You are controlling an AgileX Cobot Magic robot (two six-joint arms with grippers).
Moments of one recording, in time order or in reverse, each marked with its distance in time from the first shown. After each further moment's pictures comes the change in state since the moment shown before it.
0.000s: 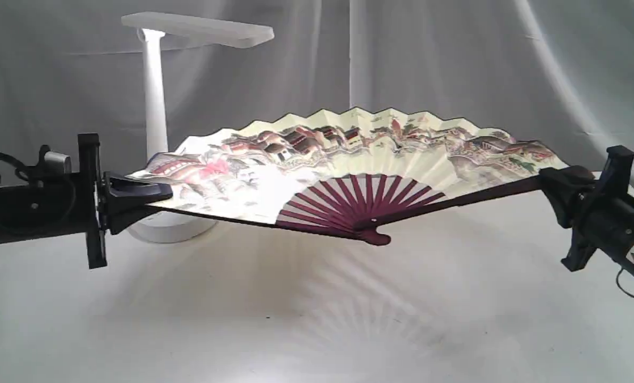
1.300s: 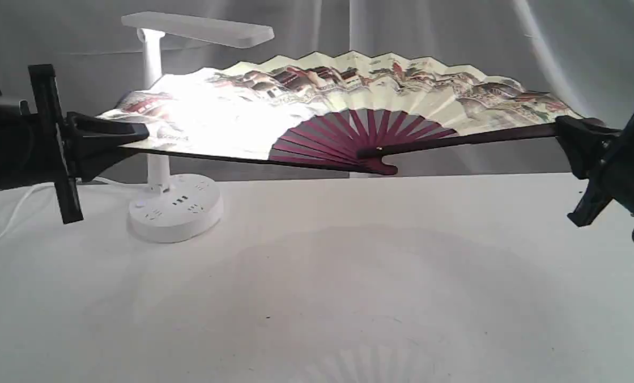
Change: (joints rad) left arm 0.009 -0.247 0.090 -0.067 -0.002 -0.101; right arm -0.002 -0.159 0.000 -0.028 0.030 0.189
